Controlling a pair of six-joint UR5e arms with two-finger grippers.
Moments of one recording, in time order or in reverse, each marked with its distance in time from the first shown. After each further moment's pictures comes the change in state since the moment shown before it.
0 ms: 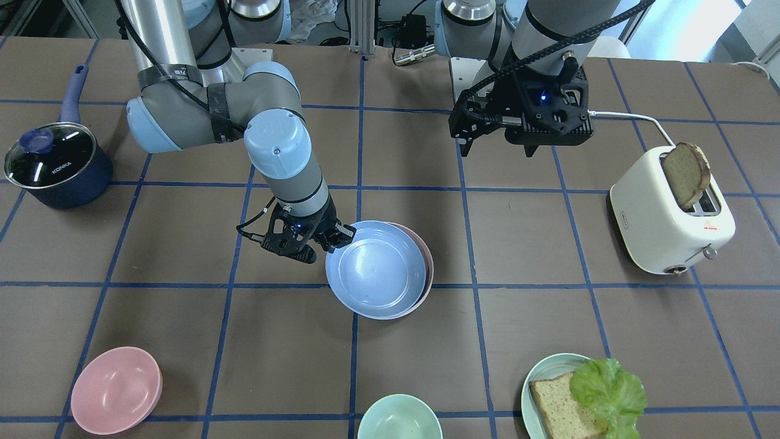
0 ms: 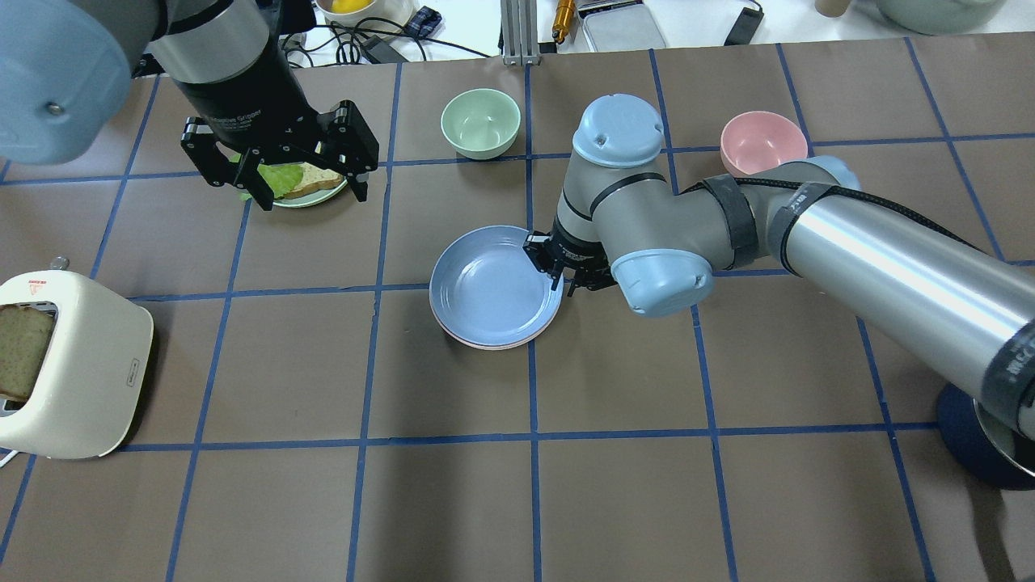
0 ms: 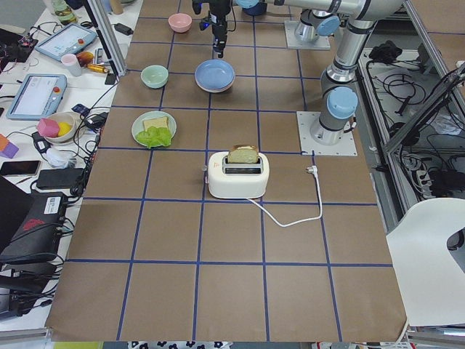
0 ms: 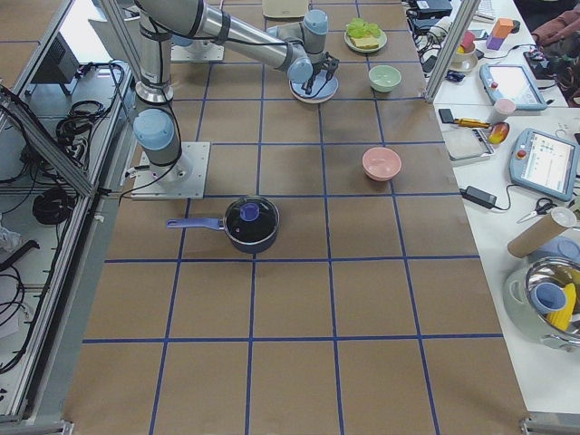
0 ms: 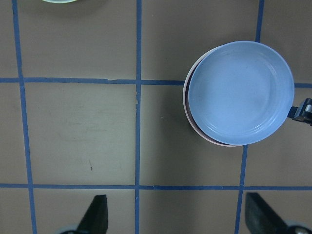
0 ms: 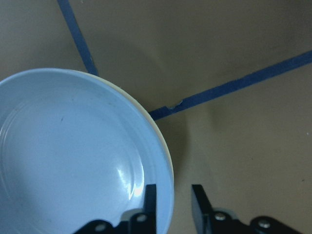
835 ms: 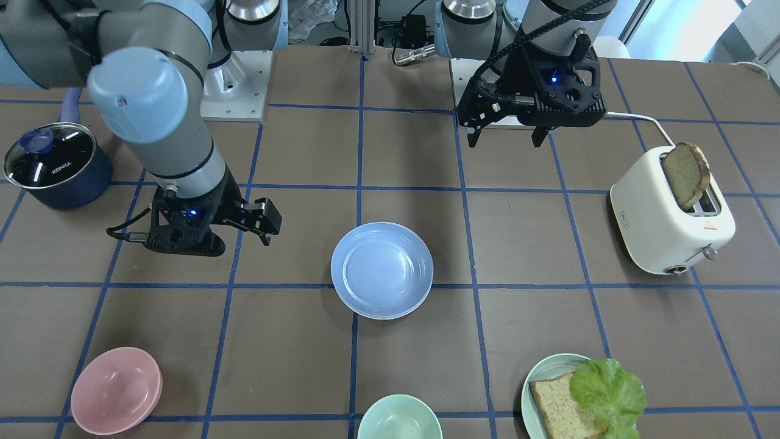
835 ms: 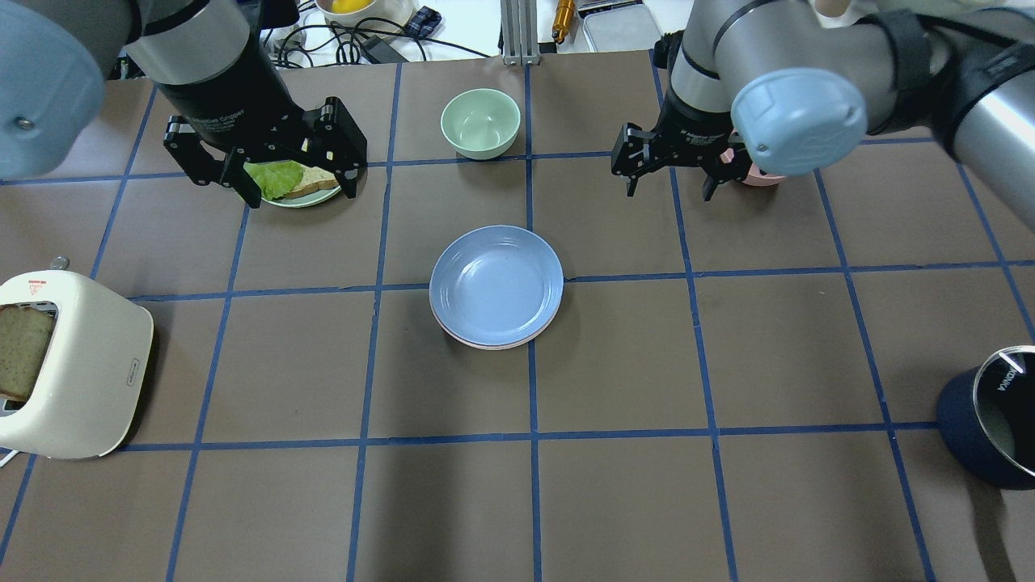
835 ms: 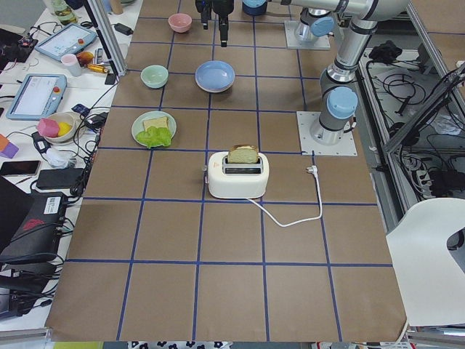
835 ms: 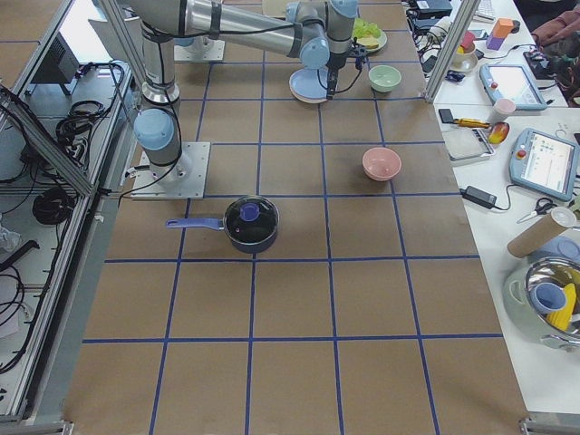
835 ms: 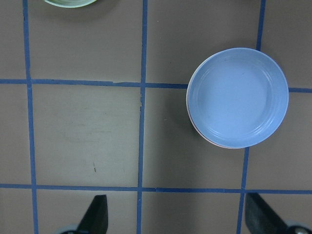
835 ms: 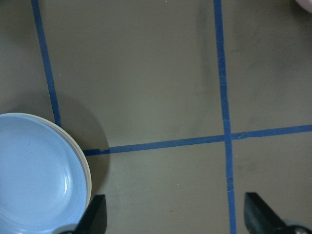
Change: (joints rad) left arm 0.012 0.023 -0.010 0.013 0.003 0.000; right arm -0.196 -0.151 -0.239 0.433 -0.100 -0.521
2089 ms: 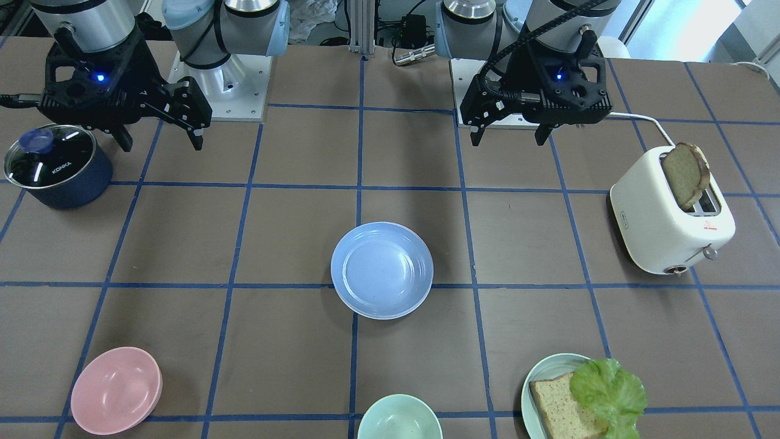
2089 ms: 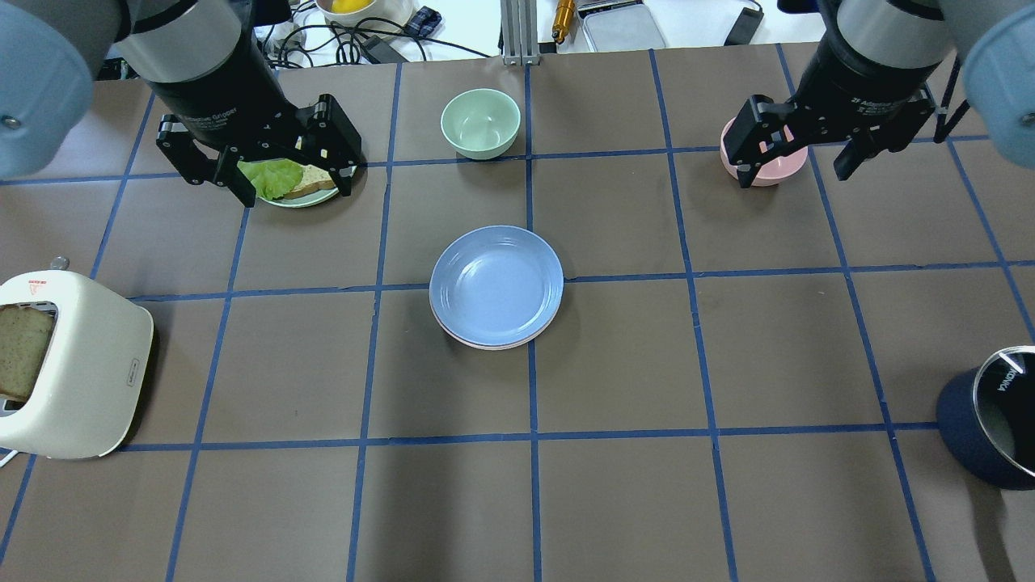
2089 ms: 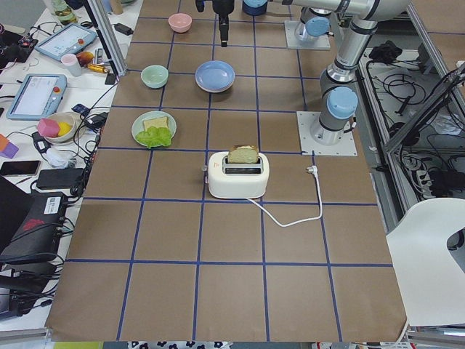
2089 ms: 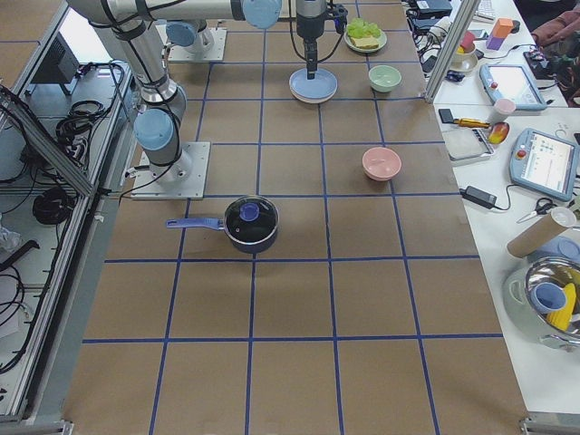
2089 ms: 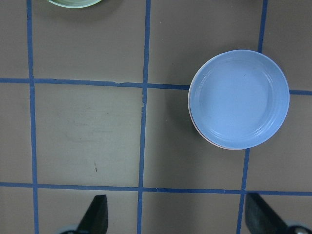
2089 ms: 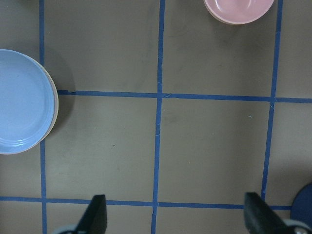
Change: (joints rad) left arm 0.008 0.005 0.001 -0.003 0.000 -0.003; right arm -0.115 -0.249 0.012 0.175 -0.028 -0.189
